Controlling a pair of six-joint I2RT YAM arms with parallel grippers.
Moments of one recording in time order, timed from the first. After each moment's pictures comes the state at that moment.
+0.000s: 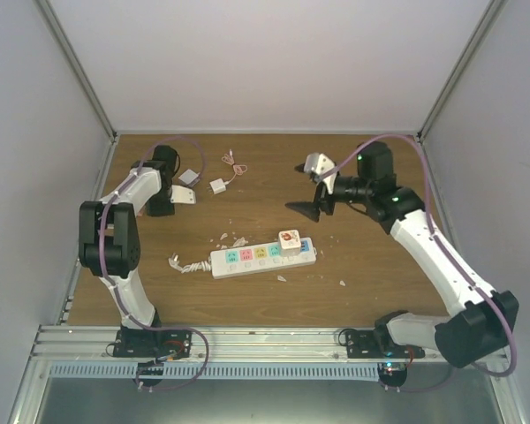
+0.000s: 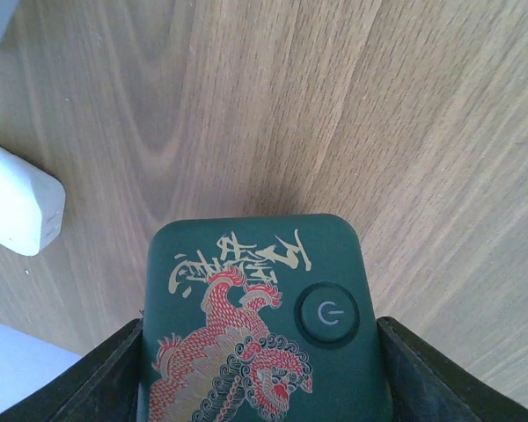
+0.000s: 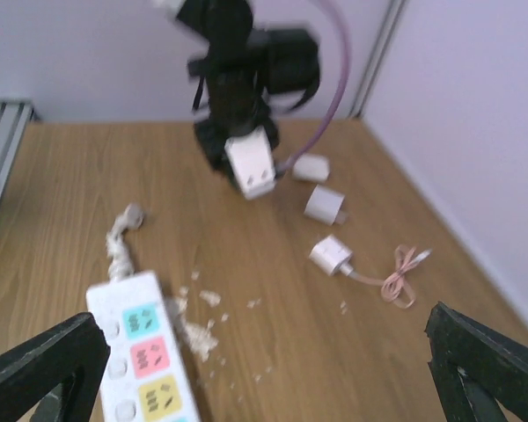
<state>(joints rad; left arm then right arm) -0.04 1.84 1.35 -0.83 -0.27 1.32 0.39 1.27 1.15 -0.40 -0.79 -0.58</state>
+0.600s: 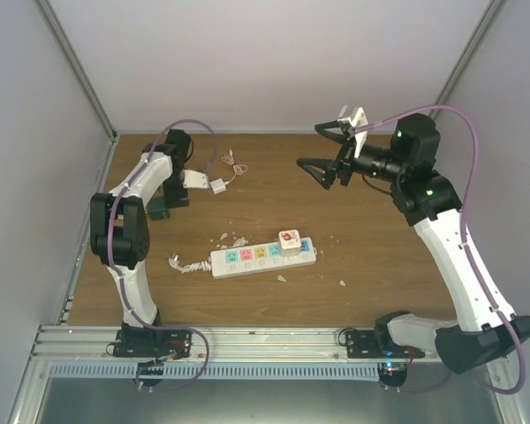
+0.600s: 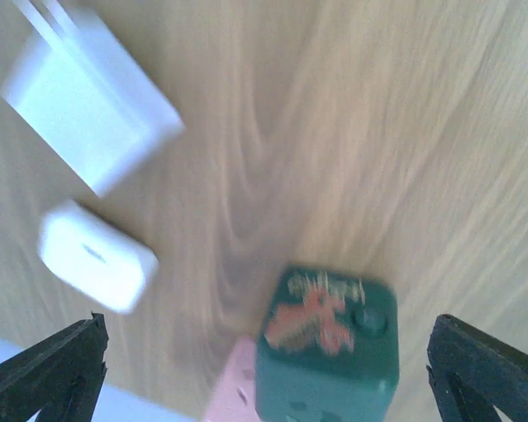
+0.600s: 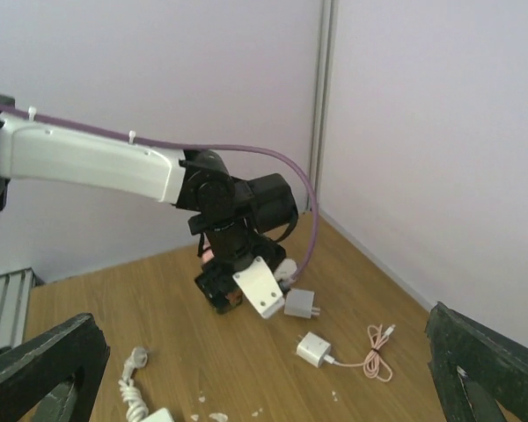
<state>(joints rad) -0.11 1.96 1.57 -0.96 -0.27 1.25 0.32 1.22 1.44 -0.38 -0.80 -0.13</state>
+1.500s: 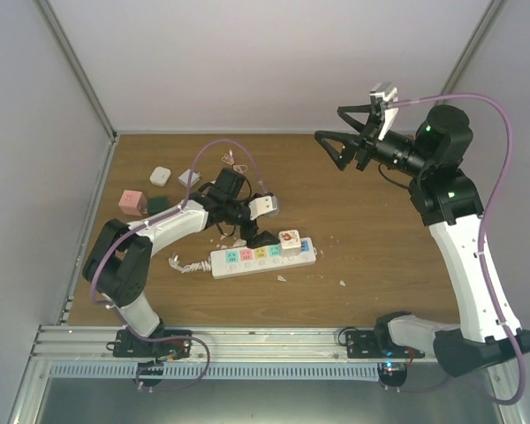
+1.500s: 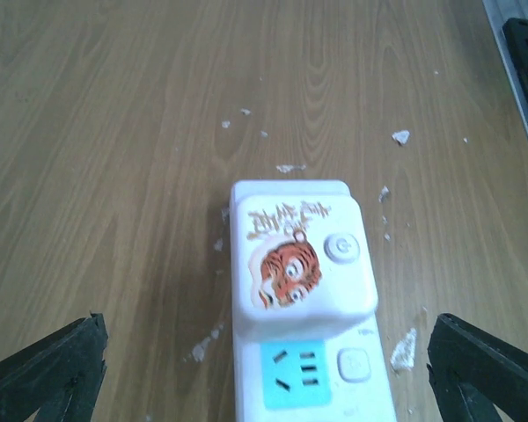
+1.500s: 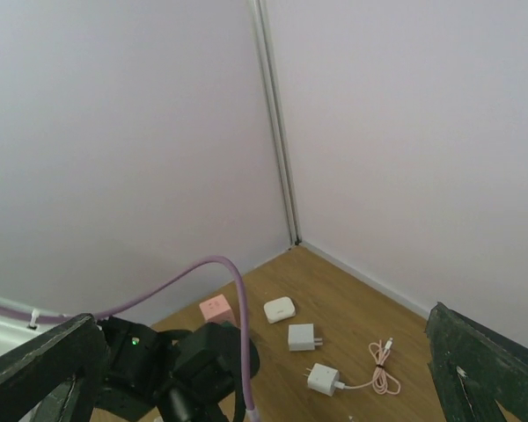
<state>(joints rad) -0.54 1.67 1.11 -0.35 0.73 0.60 0.26 1.20 1.57 -0.38 -0.74 0.14</state>
